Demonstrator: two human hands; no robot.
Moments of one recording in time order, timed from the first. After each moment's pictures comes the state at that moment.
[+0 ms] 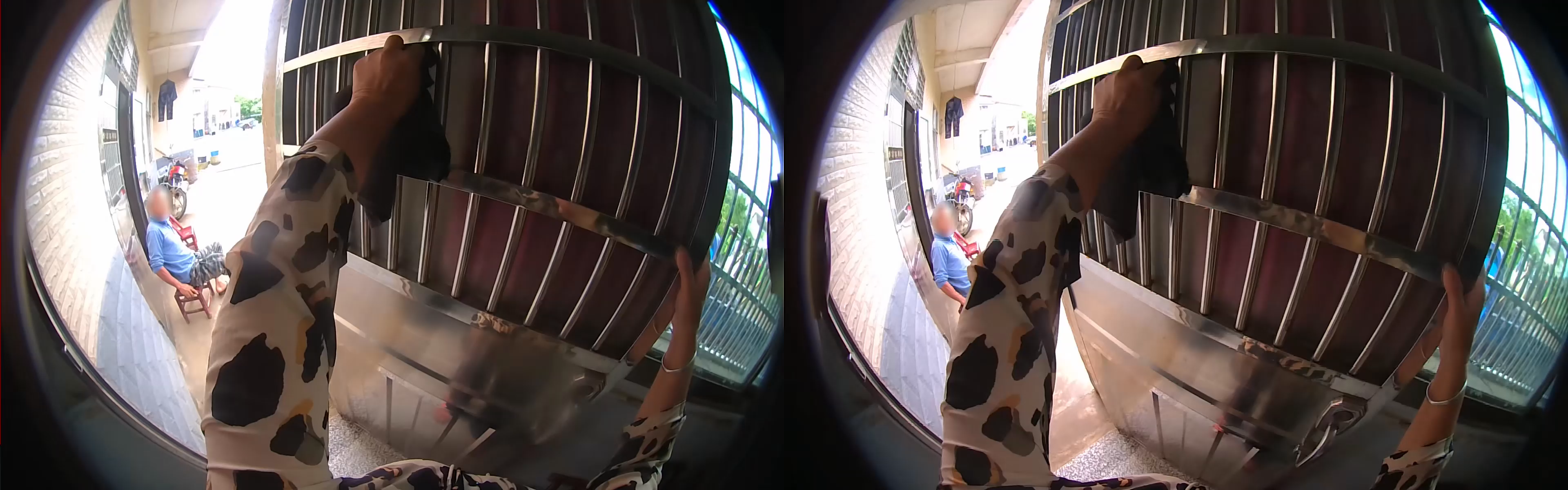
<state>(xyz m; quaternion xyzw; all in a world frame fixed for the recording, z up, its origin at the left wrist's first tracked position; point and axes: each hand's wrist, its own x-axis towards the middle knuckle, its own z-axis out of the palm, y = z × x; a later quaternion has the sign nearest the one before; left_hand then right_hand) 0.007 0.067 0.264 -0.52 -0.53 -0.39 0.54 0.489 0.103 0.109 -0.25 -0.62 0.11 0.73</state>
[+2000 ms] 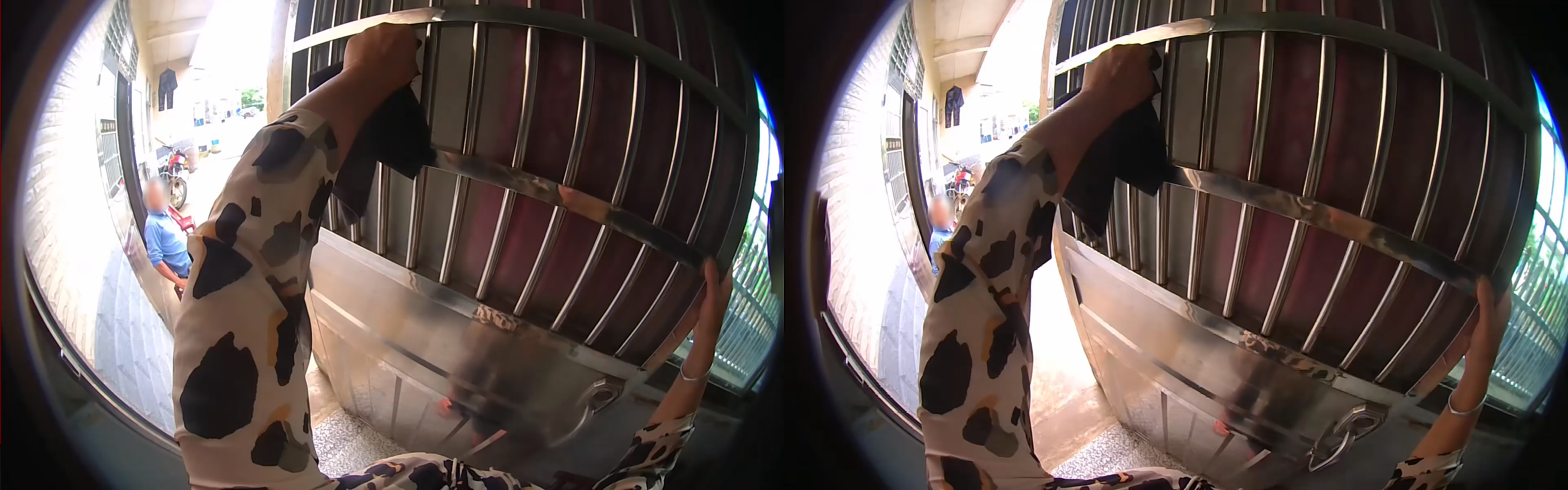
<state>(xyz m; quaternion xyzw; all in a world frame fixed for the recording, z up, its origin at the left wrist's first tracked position) -0.036 0.059 0.275 -0.52 -0.64 -0.30 0.48 0.512 0.109 0.103 -0.29 -0.61 0.09 0.73</state>
